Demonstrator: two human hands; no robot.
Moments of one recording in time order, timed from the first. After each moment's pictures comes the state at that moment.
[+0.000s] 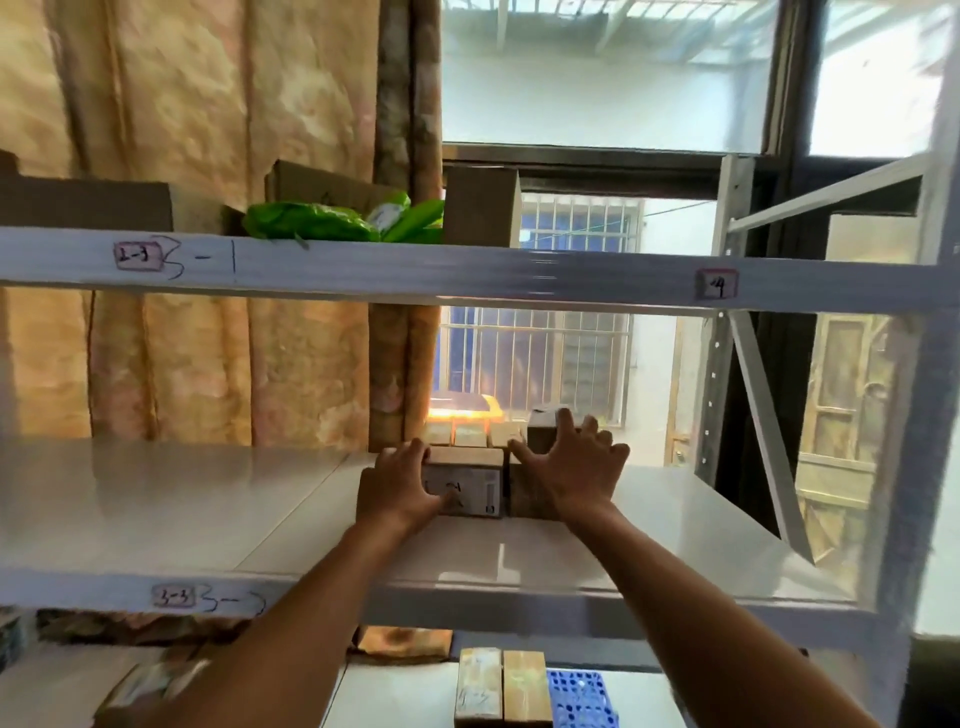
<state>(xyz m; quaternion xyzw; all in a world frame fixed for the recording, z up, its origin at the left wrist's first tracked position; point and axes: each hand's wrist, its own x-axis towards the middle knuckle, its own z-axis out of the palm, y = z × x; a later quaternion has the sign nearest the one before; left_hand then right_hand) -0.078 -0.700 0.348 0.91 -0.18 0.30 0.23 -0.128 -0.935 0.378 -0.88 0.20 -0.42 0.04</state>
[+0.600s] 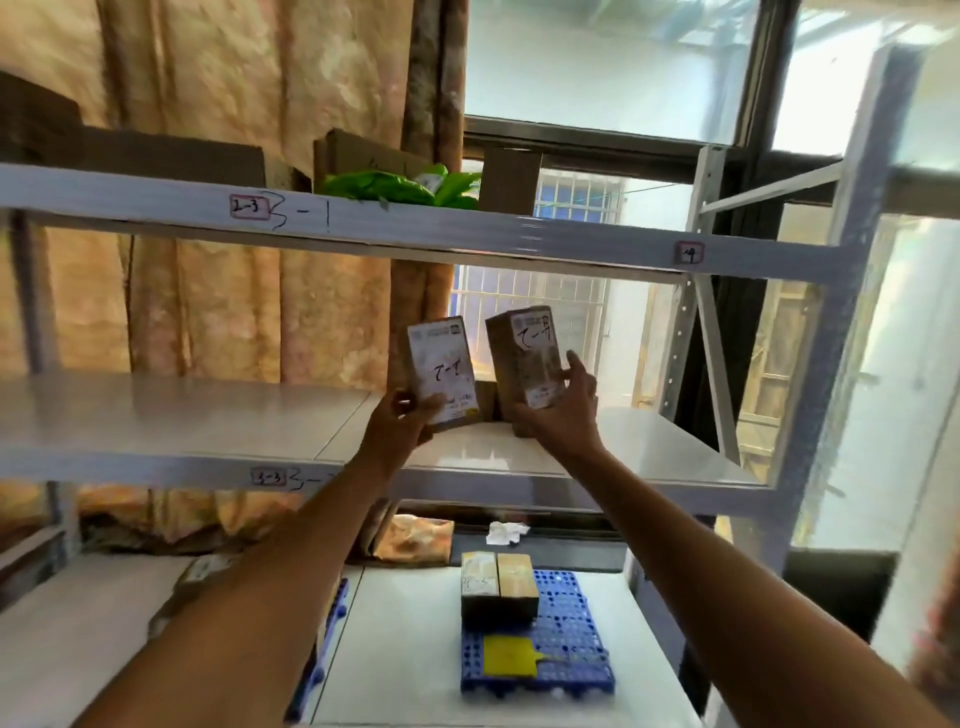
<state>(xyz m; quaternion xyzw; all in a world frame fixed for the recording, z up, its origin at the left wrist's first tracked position) -0.181 -0.618 0.350 0.61 -0.21 0.03 0.76 -0.256 -0.849 0.375 -0.81 0.02 -0.43 0.39</state>
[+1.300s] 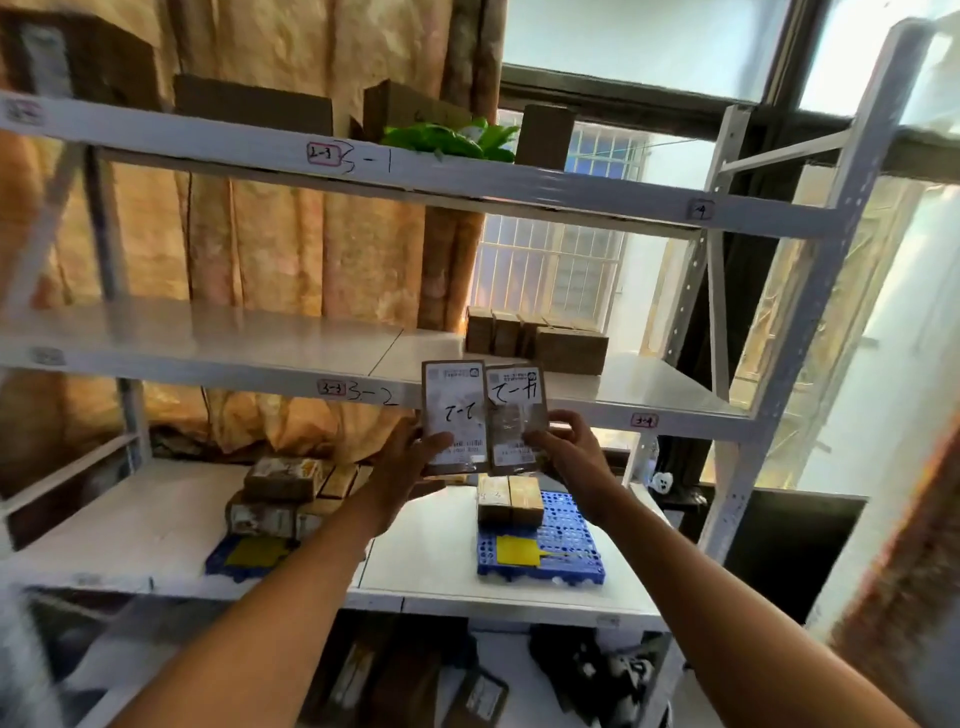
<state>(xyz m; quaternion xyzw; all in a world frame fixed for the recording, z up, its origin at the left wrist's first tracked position) -0.314 -0.537 0.242 0.61 -0.18 -0.12 0.76 -0.391 -0.783 0.280 -0.69 0.04 -0.17 0.70</state>
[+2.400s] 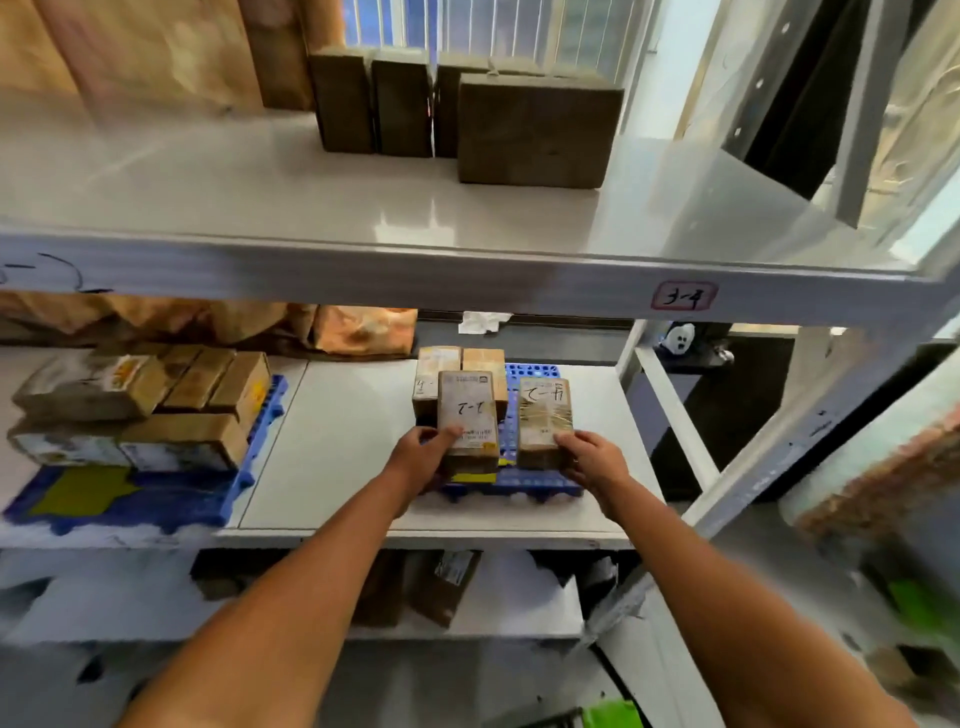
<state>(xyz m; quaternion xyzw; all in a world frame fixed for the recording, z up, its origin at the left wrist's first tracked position) -0.158 -0.775 0.011 0.72 0.05 -0.27 0.64 -0.242 -1.027 0.005 -0.64 0.33 -0.03 0.69</state>
